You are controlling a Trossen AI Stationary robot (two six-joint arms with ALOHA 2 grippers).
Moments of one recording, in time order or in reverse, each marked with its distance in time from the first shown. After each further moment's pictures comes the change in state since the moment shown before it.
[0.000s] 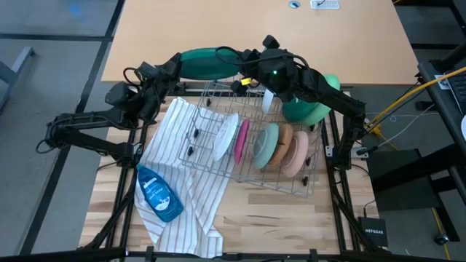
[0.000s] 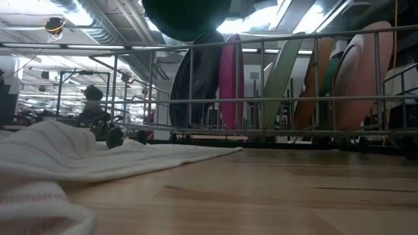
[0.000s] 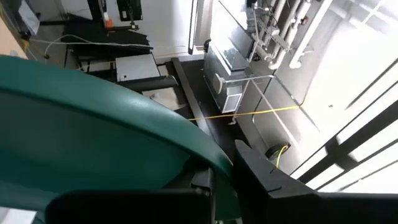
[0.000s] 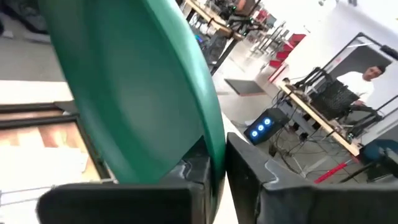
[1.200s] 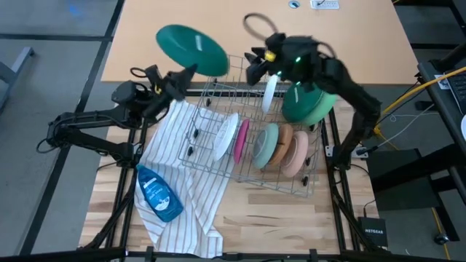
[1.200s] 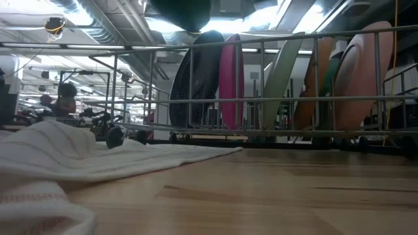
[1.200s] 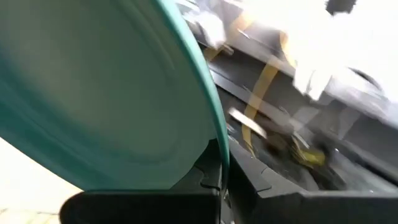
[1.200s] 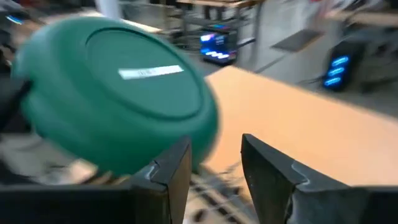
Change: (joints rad) left arm -0.004 0.001 -0.005 -0.013 0.299 0.588; right arm -0.078 -0.093 0.004 -0.151 -0.179 0.600
